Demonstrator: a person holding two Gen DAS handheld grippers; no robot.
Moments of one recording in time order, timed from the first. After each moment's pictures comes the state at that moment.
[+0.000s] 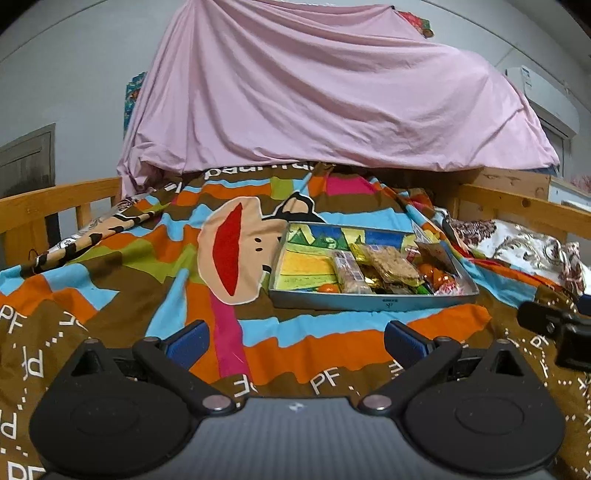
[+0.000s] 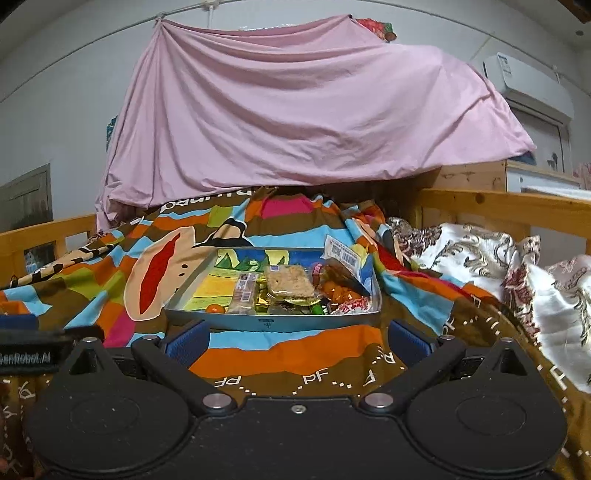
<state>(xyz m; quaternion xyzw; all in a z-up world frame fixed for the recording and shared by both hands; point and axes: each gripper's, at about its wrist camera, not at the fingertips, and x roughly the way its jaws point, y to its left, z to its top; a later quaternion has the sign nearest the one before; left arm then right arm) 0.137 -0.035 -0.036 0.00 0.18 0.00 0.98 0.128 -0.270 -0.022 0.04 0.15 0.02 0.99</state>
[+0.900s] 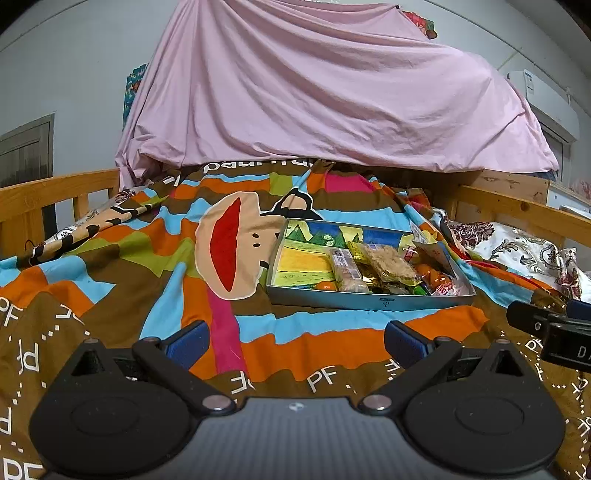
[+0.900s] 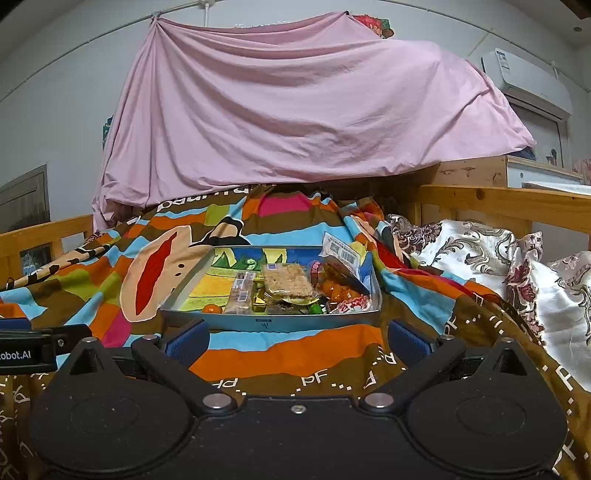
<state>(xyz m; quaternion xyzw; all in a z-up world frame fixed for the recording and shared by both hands) 0.138 -0.030 -0.034 -0.01 0.19 -0.01 0.98 0.135 -0.272 -0.023 0.04 0.15 0.02 0.99</state>
